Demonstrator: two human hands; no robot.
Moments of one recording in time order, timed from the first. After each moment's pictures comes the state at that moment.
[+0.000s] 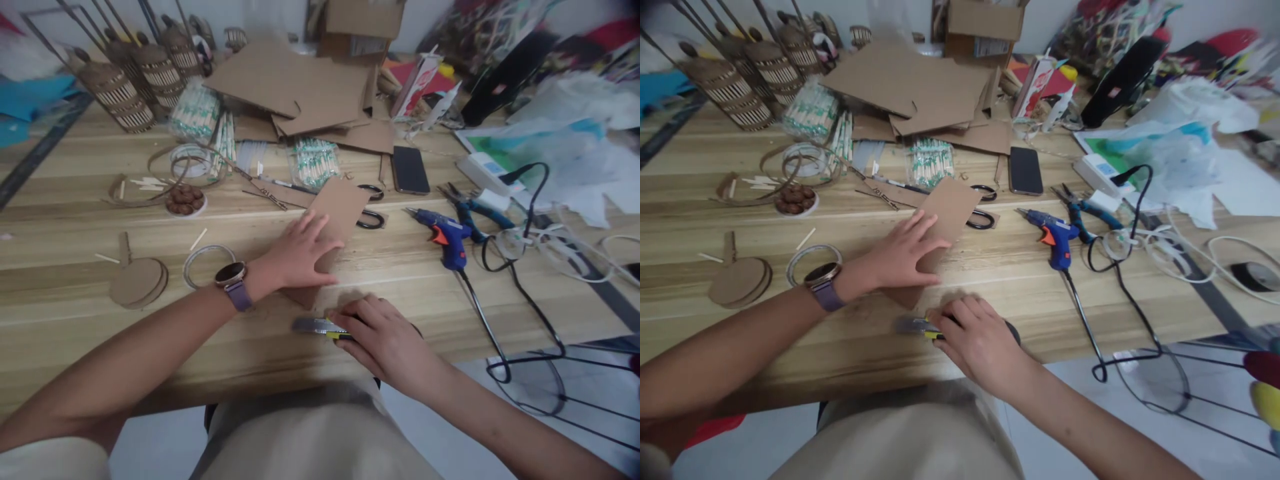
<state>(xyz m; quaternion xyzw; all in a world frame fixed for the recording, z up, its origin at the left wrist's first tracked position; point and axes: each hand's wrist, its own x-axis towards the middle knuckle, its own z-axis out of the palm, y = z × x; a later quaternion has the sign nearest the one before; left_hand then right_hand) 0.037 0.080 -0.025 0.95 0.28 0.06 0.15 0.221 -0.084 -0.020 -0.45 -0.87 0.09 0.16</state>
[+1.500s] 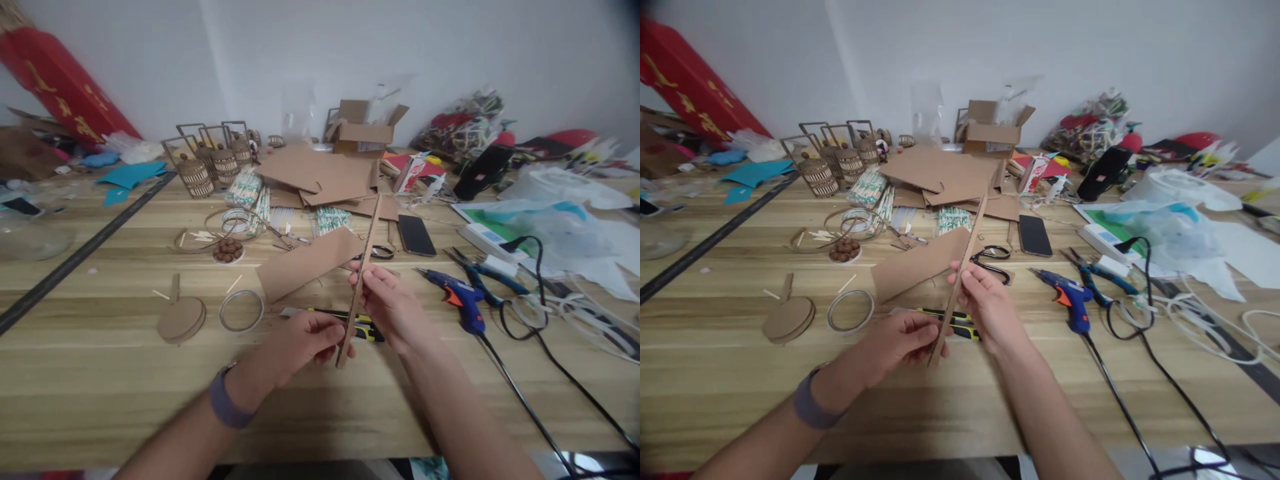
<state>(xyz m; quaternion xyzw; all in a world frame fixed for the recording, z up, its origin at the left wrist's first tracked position) 0.007 0.016 0.002 0.59 0.31 0.22 0.72 0.198 0.026 0.011 -0.44 -0.43 0.55 0.57</state>
